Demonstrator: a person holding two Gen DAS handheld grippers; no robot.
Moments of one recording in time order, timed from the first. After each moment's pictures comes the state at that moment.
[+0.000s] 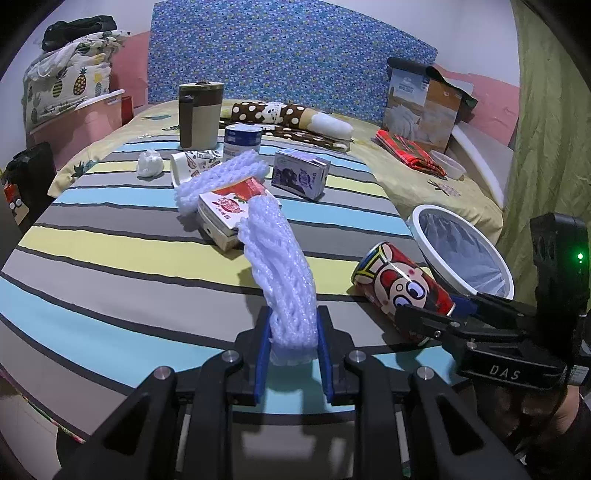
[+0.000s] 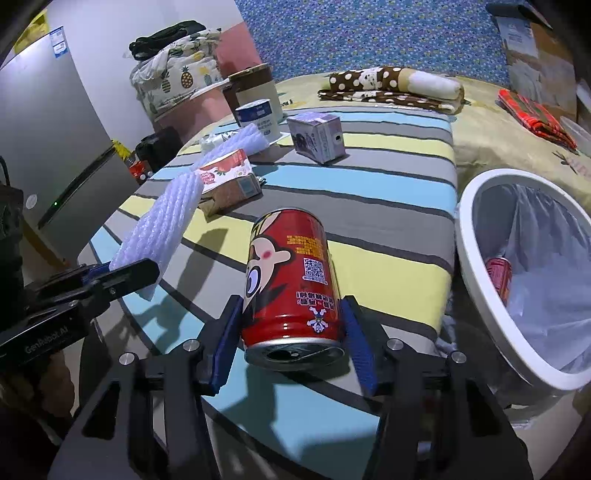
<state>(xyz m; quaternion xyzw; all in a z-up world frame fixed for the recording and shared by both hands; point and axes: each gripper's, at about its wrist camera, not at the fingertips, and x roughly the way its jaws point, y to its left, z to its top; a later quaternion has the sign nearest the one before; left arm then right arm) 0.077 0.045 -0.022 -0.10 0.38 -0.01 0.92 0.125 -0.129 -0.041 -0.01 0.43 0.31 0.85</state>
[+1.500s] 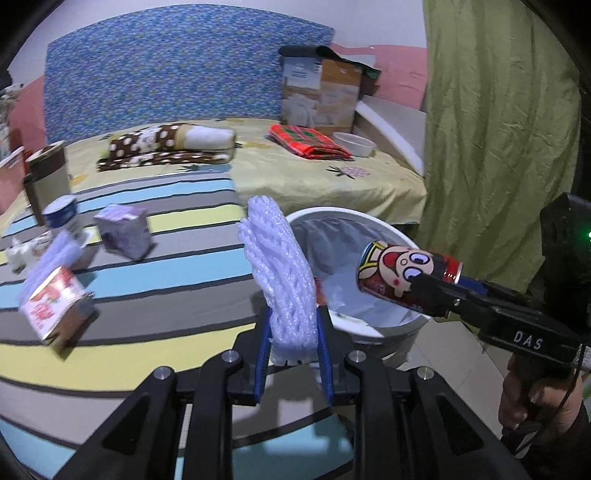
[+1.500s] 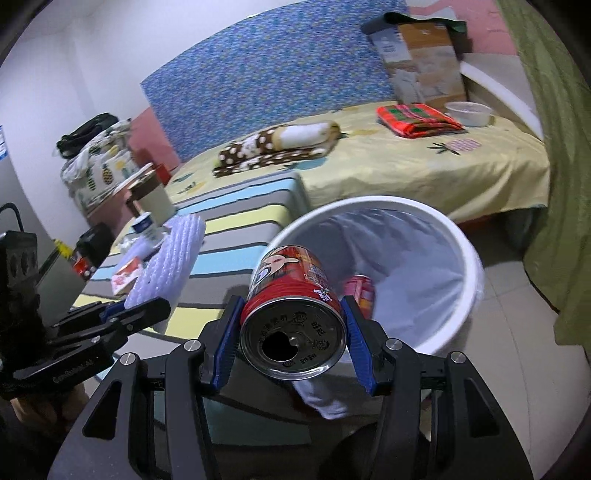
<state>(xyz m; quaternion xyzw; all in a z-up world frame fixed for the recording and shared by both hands) 0.143 -0.092 0.006 -0.03 0.36 -0.18 0.92 0.134 -0.267 -0.005 0.09 0.36 0.16 0.92</state>
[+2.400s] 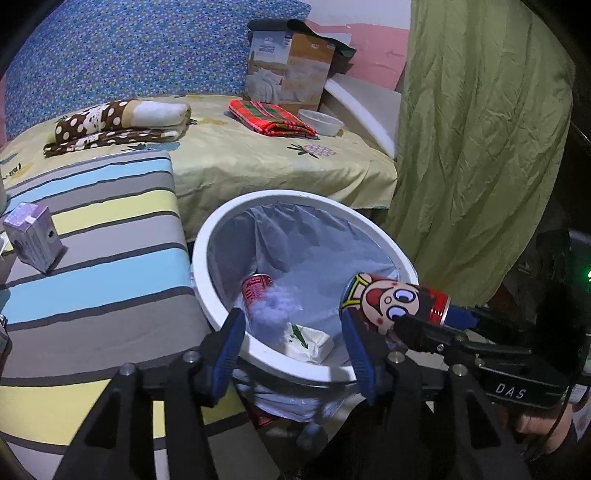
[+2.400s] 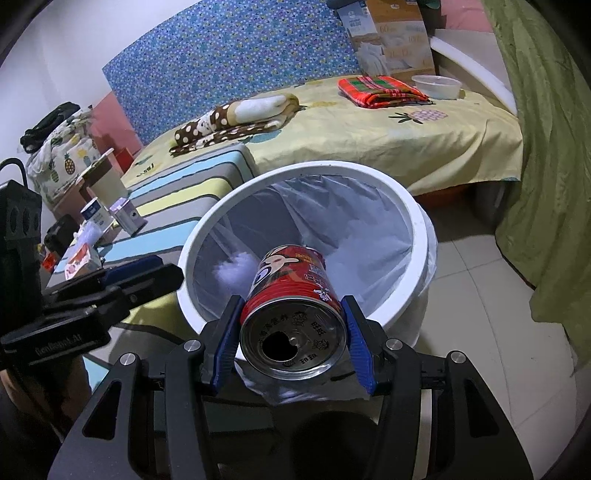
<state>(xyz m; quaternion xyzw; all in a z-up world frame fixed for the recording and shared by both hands) 0.191 -0.138 -0.018 -0.05 0.39 -0.25 0.89 0.146 -0.299 -0.025 0.07 0.41 0.10 0.90</state>
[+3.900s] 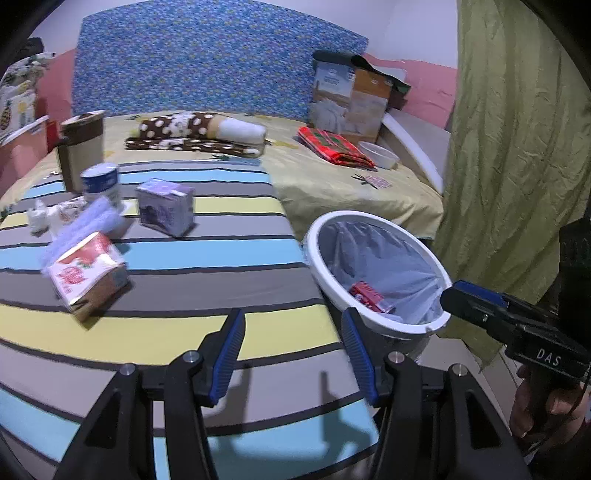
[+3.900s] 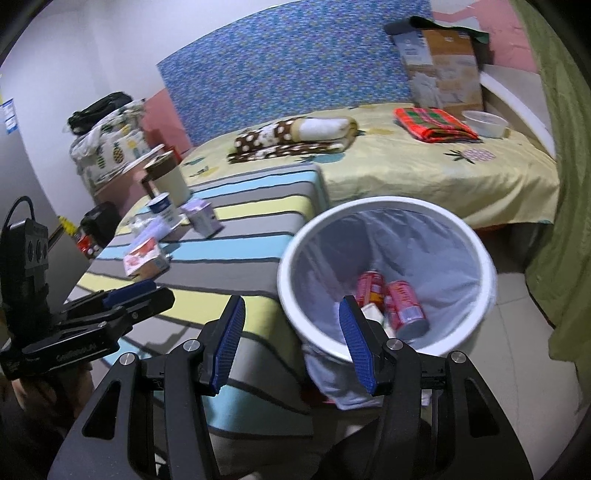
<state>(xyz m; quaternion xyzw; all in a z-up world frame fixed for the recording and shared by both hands) 0.130 -0.044 0.001 -0.08 0.36 -0.13 0.92 0.125 -0.233 0.008 0.05 0.37 0.18 0.91</state>
